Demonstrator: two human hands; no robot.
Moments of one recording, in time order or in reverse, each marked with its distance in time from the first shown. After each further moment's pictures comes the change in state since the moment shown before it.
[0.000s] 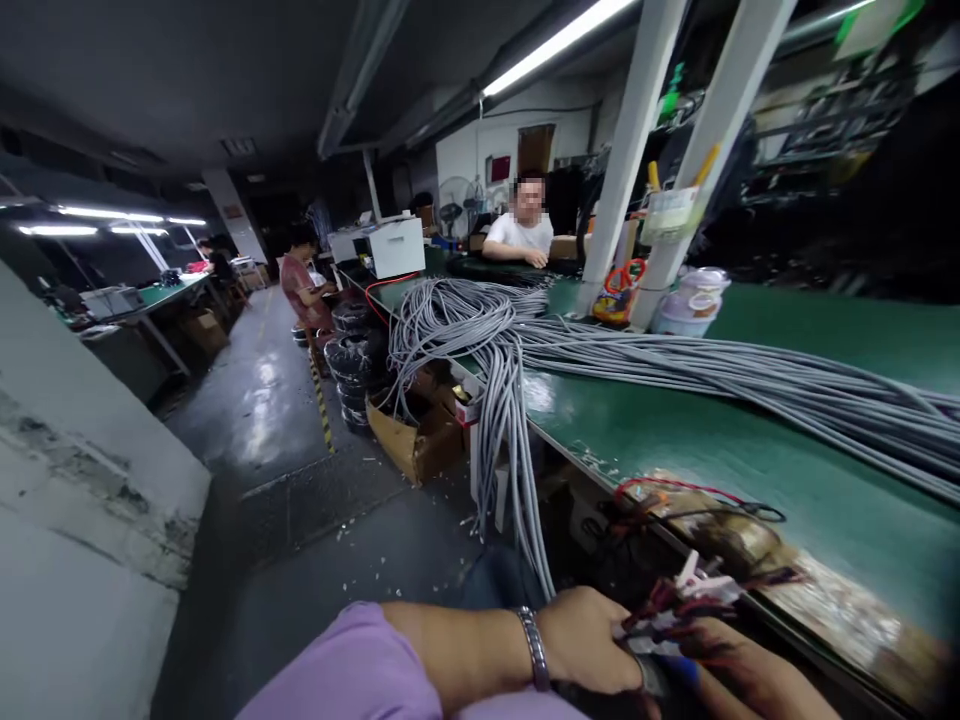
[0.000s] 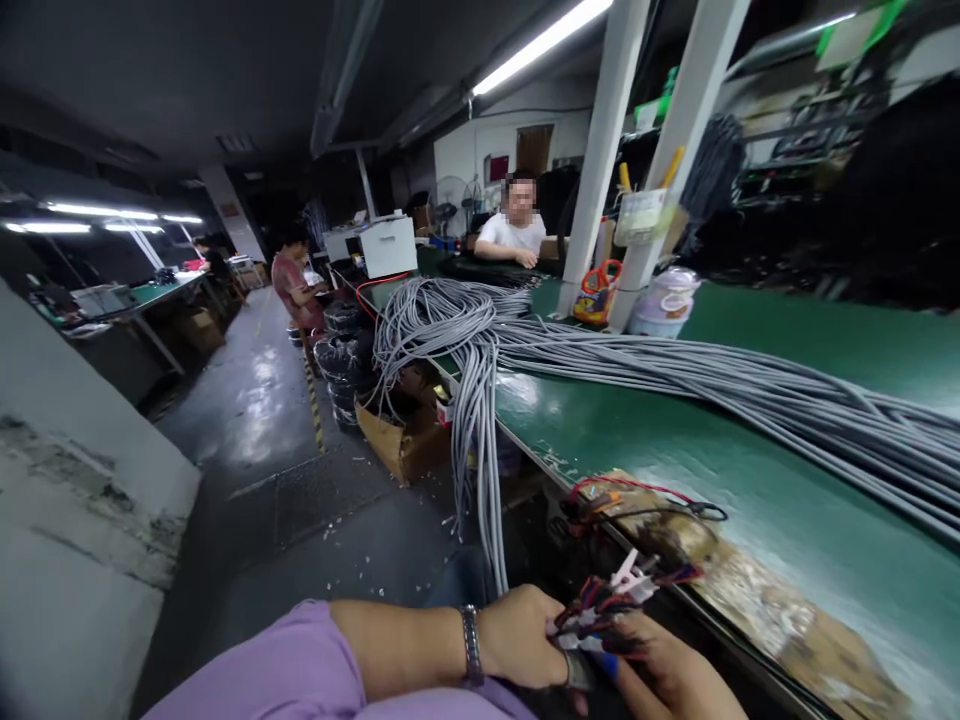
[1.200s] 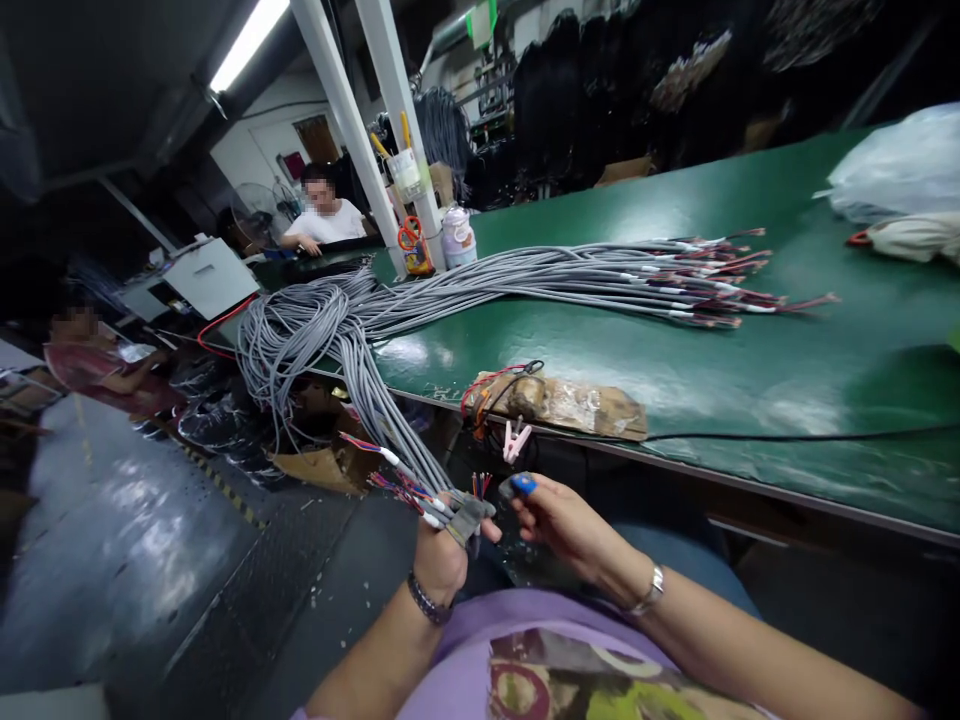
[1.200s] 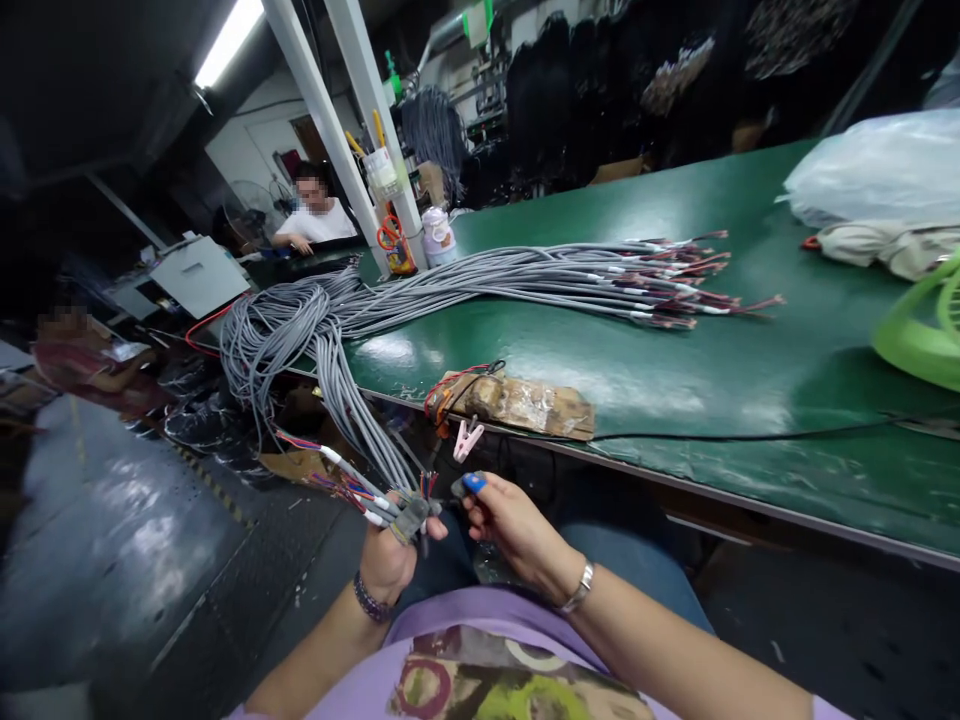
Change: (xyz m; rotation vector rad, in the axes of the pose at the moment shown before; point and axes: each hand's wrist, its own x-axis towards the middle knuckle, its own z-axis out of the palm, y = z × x) left_hand -0.012 0.000 -0.014 -0.308 0.214 0.369; right_hand -0.012 0.026 0.055 1.087 0.273 0.318
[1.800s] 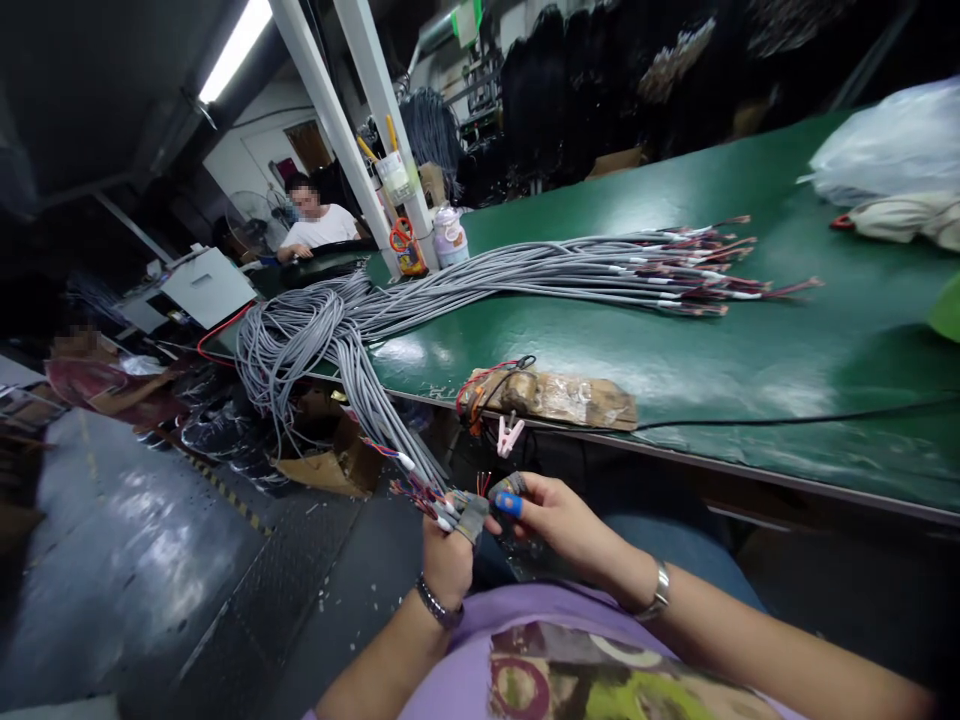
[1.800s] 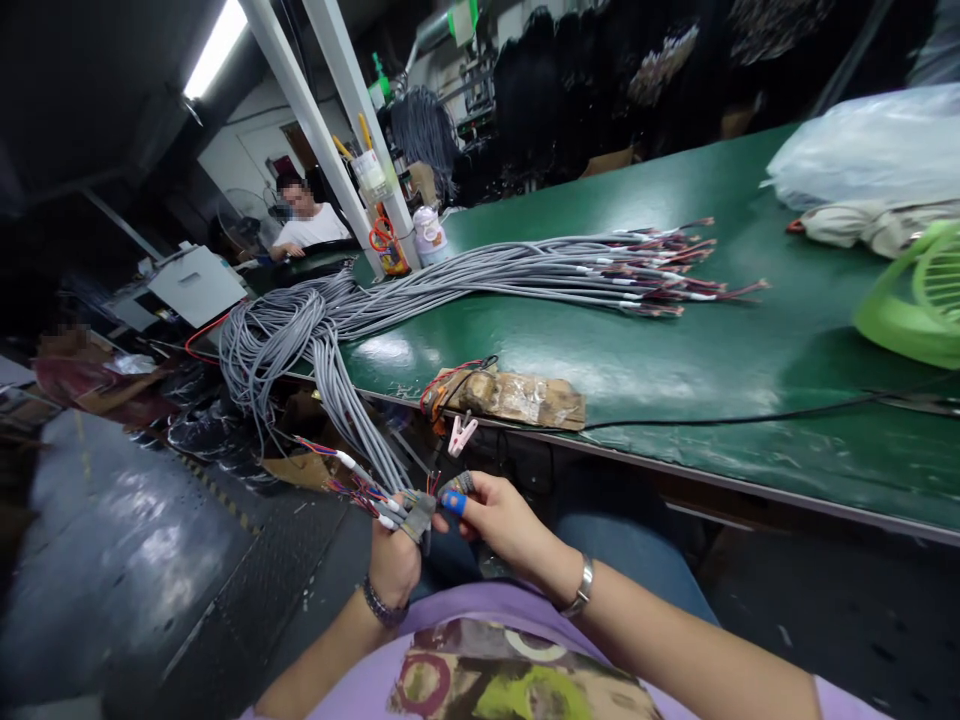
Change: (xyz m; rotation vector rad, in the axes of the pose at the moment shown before) left_hand -0.004 -0.009 0.001 0.217 0.065 0.059; right_hand -0.016 -0.014 0.013 -0.314 -0.121 -0.142
